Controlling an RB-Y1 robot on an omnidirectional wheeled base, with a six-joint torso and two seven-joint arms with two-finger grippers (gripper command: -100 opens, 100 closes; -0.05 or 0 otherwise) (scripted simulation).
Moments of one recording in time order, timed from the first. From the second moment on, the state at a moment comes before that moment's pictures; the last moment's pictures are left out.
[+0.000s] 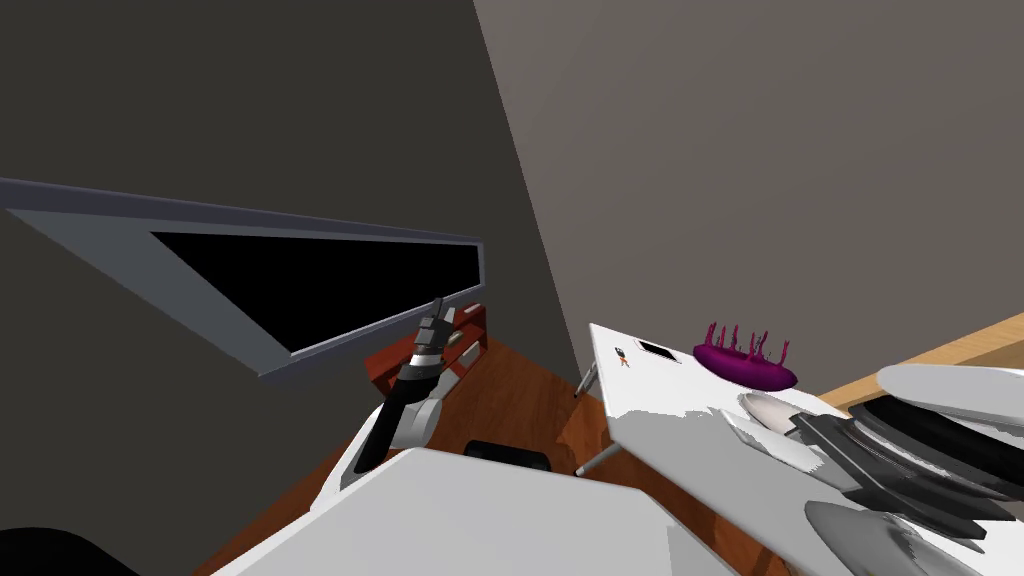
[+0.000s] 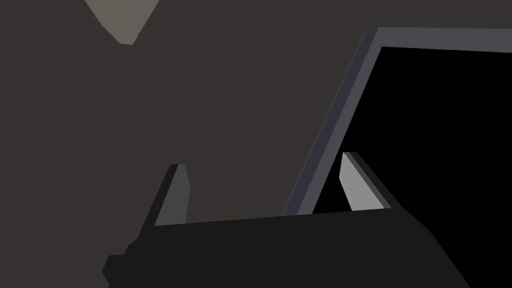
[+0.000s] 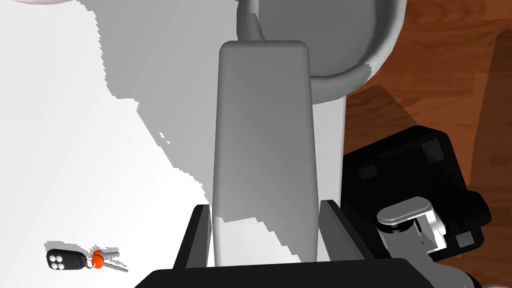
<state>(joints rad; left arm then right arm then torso) 0.45 -0.02 -0.05 -2.29 -0.08 -0.41 0.02 0.61 -2.18 0.43 -1.31 0.61 -0.73 0.29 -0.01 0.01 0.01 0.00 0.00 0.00</state>
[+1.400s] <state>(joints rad) 0.45 -0.02 -0.05 -2.29 -0.08 -0.41 0.02 0.65 -2.18 0.43 -1.28 0.42 -0.91 0.35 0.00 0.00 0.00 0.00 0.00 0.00</state>
